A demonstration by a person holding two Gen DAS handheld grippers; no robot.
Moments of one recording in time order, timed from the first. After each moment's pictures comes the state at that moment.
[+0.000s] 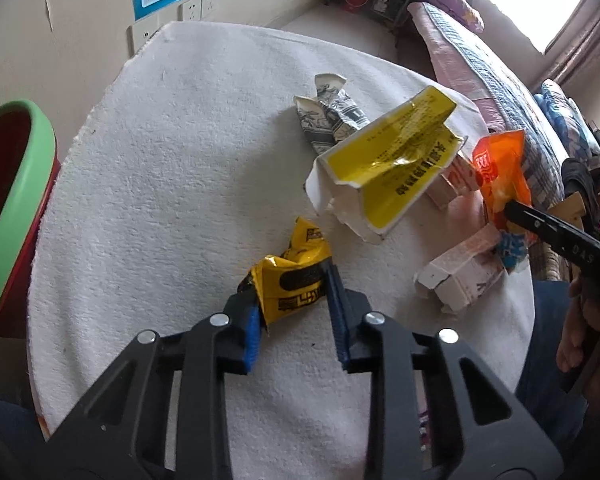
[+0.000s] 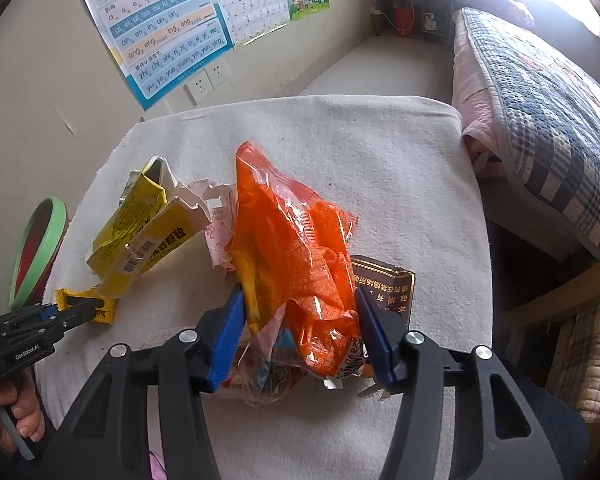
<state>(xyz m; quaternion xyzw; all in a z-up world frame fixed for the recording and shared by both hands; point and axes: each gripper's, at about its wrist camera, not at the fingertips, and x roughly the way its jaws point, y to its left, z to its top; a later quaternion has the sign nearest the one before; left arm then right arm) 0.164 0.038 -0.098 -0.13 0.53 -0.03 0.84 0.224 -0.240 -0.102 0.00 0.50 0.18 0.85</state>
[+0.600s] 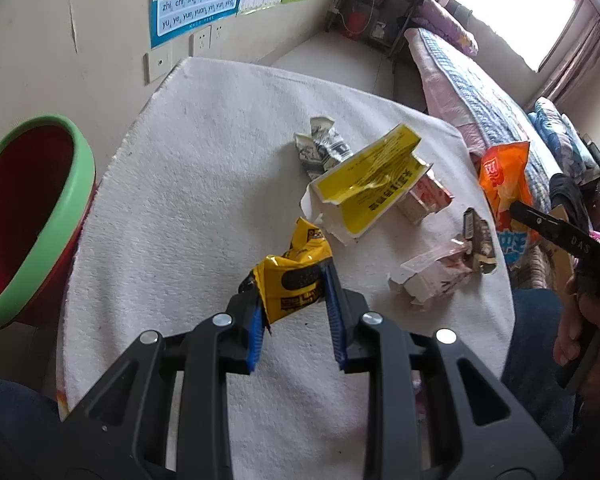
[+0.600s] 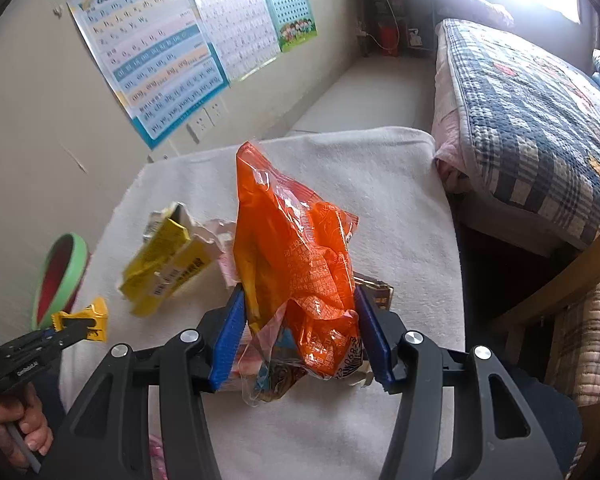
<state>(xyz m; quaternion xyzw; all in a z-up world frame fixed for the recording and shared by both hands) 0.133 0.045 -0.055 -0.14 0.49 -0.02 0.86 0.201 -0.264 -0.062 0.05 0.45 0.18 0.87</state>
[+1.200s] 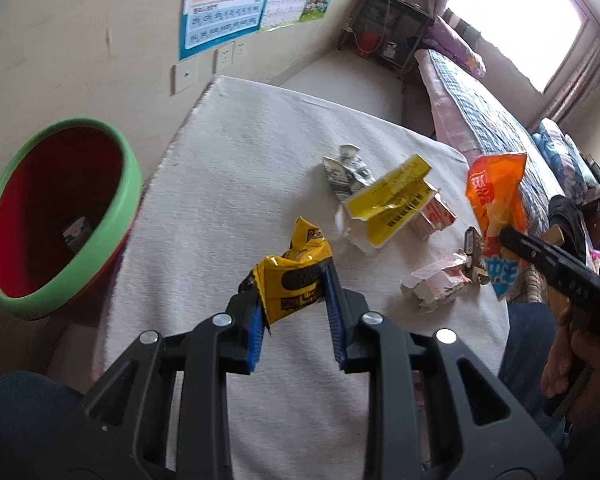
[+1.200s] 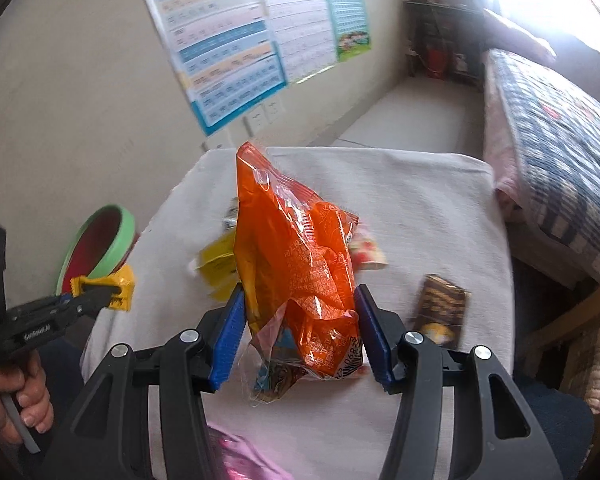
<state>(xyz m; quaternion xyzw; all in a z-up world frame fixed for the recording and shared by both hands) 0.108 0.081 -0.033 -0.16 0.46 0.00 0.87 0.162 -0.188 -0.041 0.00 0.43 0.25 0.87</state>
